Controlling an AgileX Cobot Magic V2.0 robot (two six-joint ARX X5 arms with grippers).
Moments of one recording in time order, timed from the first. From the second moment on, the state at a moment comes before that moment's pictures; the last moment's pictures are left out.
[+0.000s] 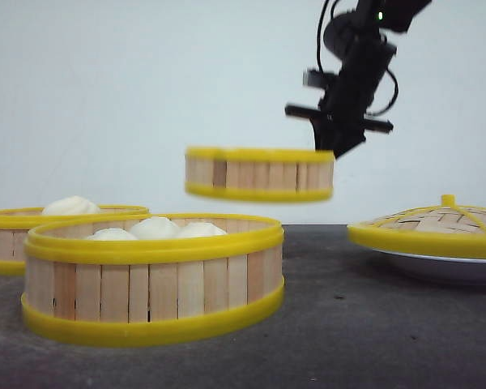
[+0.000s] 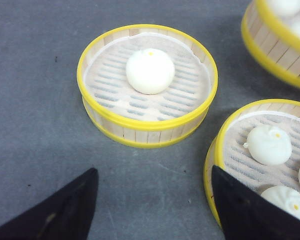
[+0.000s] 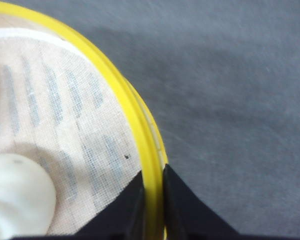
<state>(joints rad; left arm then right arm) -0.05 0.68 0.80 -0.66 0.08 0.00 0.27 2.17 2.10 -0.76 -0.15 0.14</state>
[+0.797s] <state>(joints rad) -0.05 0.68 0.80 -0.66 0.08 0.01 0.47 1.89 2.22 -1.31 -0.02 0.18</state>
